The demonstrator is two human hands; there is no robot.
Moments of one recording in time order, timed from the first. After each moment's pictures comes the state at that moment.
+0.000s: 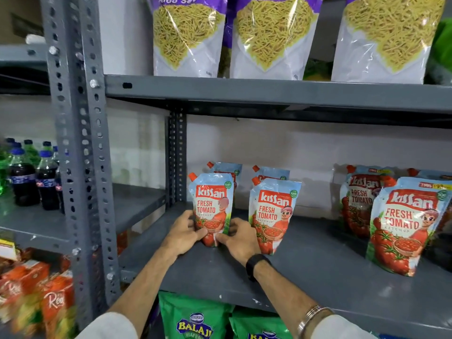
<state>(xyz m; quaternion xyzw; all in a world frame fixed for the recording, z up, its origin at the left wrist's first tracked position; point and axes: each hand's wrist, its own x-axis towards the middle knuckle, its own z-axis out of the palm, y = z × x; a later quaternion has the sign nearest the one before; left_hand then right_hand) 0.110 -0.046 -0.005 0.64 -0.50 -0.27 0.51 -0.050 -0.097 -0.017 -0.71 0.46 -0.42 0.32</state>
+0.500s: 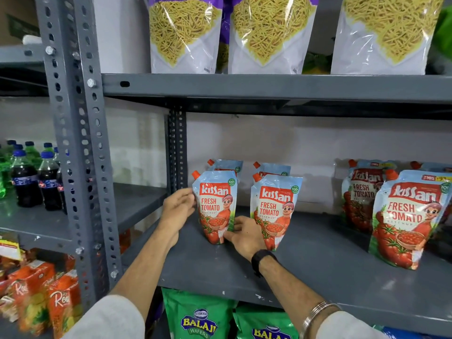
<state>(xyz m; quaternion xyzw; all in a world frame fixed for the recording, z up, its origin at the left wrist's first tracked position) 0.119 -0.052 0.027 0.54 -0.42 -0.28 0.68 -0.054 -0.106 -0.019 -0.71 0.48 -0.40 0.32</state>
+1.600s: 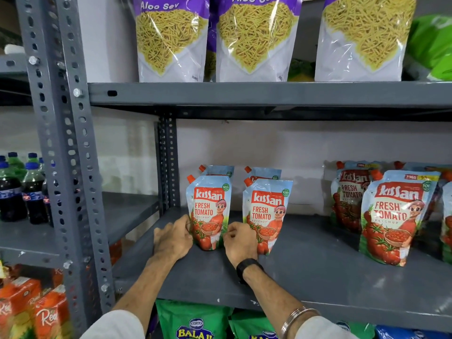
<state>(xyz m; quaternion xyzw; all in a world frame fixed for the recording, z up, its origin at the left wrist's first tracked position) 0.122 -0.061 -0.013 0.76 -0.57 0.02 0.31 -0.043 -0.102 -0.025 -0.67 0.54 -0.46 0.21</state>
